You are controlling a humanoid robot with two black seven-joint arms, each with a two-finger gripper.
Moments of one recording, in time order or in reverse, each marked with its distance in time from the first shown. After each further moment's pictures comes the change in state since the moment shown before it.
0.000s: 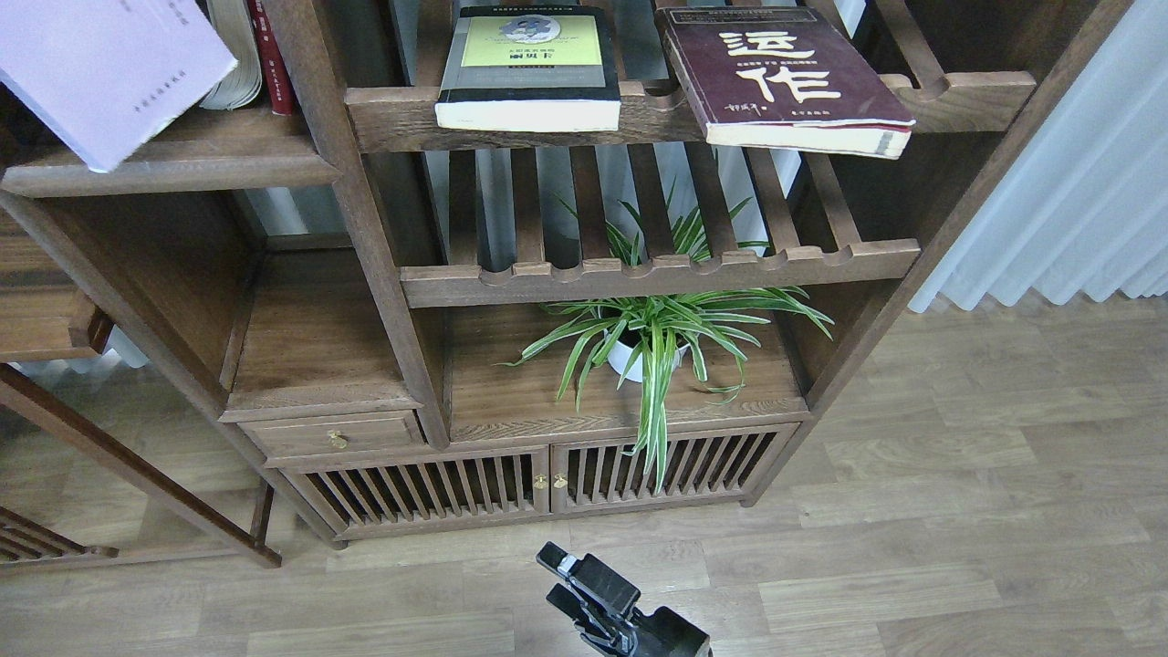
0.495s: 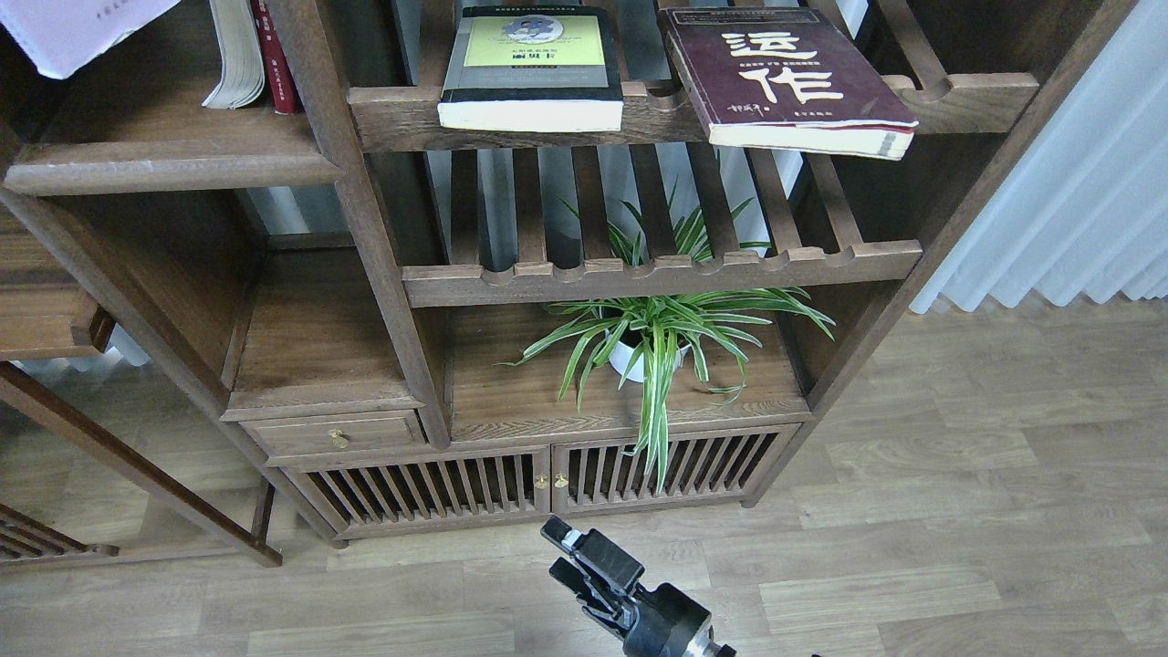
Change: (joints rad) left arm -0.309 0.011 0.163 0.112 0.257 0.000 0.003; right arm 0.047 0.001 0.079 0.004 0.011 0.000 0.003
